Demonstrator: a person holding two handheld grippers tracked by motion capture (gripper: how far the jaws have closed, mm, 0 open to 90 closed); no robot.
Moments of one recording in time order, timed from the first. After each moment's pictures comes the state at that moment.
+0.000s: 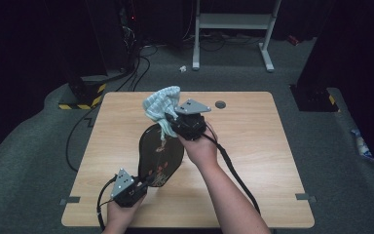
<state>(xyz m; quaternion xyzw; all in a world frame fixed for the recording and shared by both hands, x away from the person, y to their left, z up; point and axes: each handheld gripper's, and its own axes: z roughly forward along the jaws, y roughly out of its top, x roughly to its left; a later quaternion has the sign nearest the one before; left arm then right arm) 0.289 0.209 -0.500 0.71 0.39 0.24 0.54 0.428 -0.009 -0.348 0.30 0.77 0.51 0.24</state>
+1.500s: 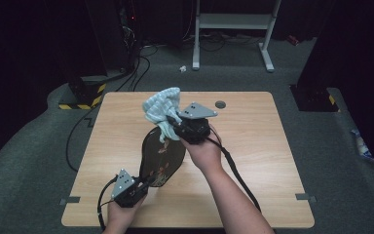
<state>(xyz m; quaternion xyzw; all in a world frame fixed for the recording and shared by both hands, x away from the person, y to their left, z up) 0.288 0.207 -0.500 0.71 0.39 0.23 0.54 0.411 -0.019 -0.341 0.27 0.77 0.53 0.23</state>
